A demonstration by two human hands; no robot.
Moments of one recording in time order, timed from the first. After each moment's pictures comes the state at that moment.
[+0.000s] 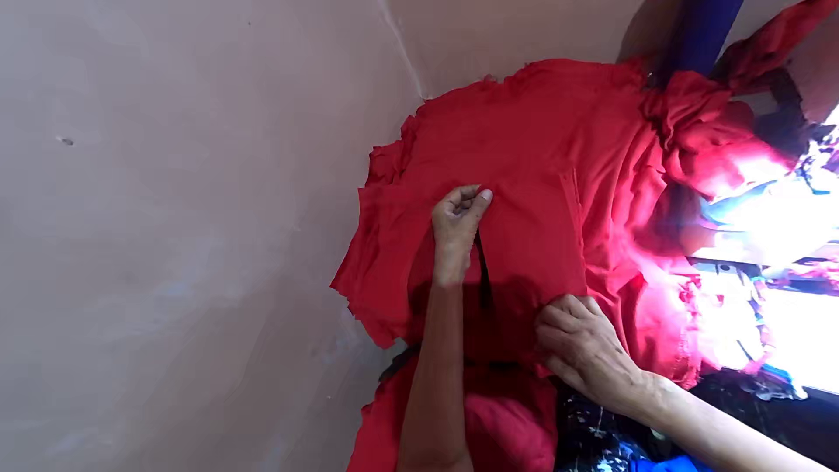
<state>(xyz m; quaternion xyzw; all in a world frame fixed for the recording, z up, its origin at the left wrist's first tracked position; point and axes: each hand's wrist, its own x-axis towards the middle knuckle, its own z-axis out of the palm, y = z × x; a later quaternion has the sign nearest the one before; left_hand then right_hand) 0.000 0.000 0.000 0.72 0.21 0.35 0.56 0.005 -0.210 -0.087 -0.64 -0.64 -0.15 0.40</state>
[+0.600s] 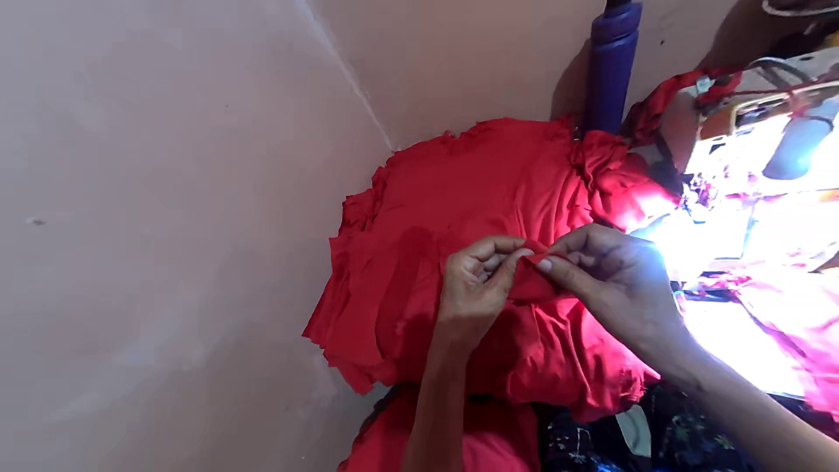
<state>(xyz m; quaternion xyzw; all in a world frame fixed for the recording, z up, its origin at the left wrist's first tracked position) -0.030 -0.093 0.039 0.79 -0.03 0.29 0.54 0.050 -0.246 0.016 -0.62 -0.41 -0.05 0.67</state>
